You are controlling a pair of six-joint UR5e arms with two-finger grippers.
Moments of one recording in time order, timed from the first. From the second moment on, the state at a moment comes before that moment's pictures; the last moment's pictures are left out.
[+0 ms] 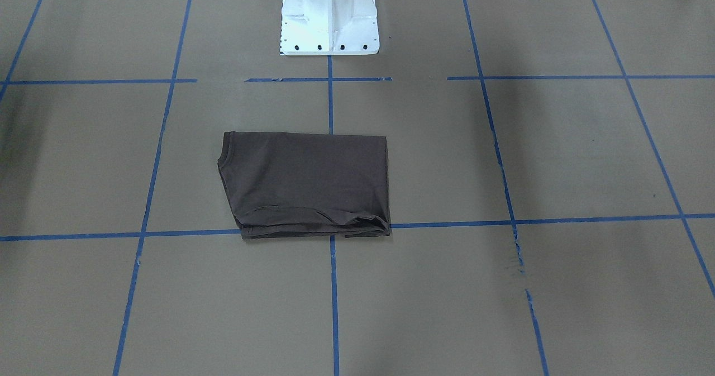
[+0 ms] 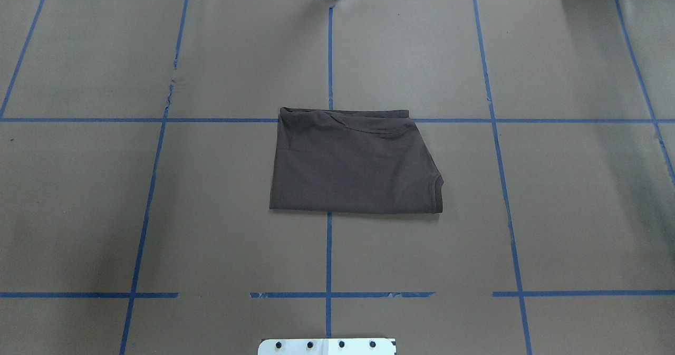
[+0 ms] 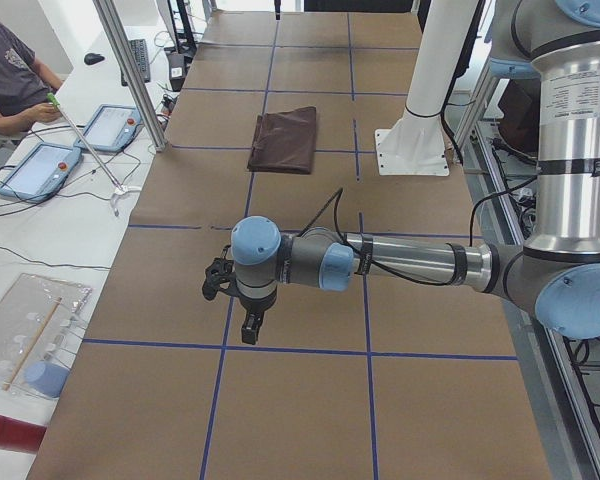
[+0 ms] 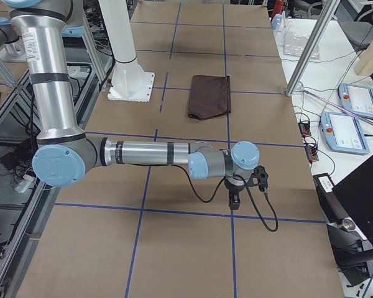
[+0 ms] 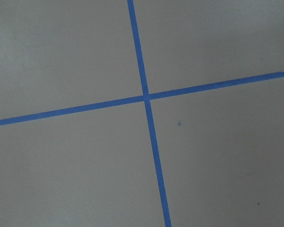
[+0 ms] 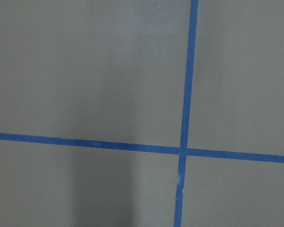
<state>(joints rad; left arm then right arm) -1.55 -1.50 -1.72 -1.64 -2.34 0.06 1.47 -1.44 1.46 -1.46 2.36 0.10</state>
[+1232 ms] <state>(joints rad) -1.53 -1.50 -1.77 -1.53 -2.34 0.05 1.45 -1.49 1.61 -1.57 2.37 0.10</state>
